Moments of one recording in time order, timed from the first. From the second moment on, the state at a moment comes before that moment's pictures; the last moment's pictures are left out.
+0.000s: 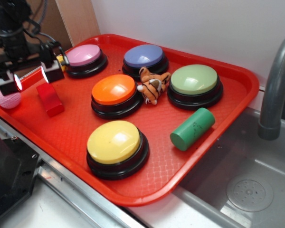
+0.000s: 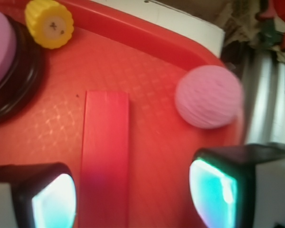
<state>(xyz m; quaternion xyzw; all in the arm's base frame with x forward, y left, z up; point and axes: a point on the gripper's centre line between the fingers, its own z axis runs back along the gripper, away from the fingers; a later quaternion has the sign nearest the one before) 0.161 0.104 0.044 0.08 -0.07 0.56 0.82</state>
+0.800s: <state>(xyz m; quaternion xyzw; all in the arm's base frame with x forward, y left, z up) 0.179 0.100 0.014 -0.04 -0.09 0.55 0.83</state>
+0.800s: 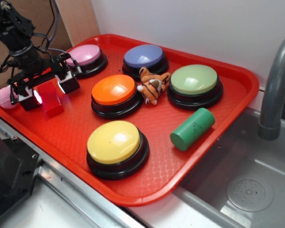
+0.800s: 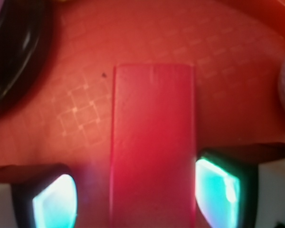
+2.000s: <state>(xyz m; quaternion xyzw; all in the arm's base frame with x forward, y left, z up) 0.187 -0.024 0.166 -0.09 -0.06 0.12 0.99</state>
